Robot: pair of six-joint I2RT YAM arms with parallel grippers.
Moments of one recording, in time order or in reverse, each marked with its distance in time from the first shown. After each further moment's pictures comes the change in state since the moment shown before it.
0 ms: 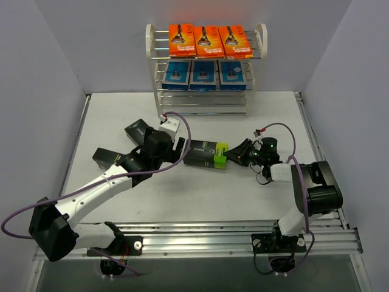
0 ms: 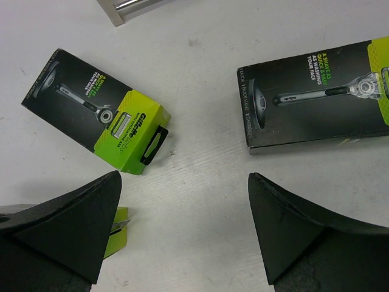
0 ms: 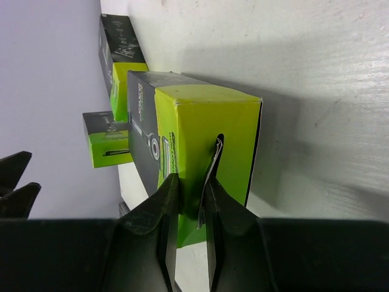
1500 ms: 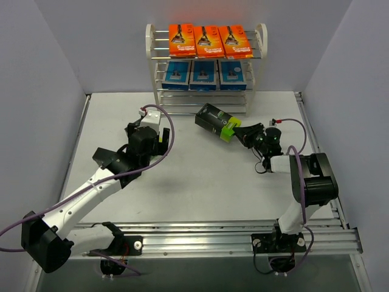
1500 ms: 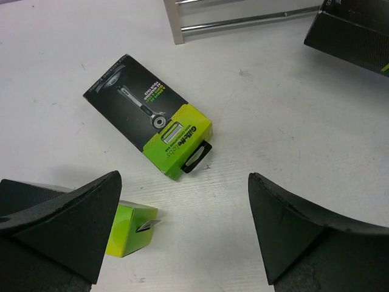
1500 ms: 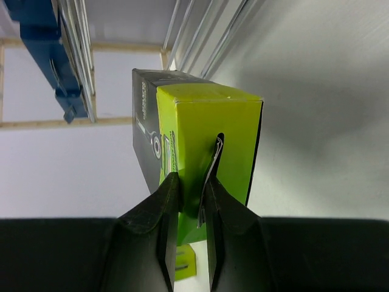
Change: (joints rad) left arm 0.087 -0.099 0.000 -0.017 -0.081 -0.048; right arm -0.048 0.077 0.115 0.199 0.274 0.311
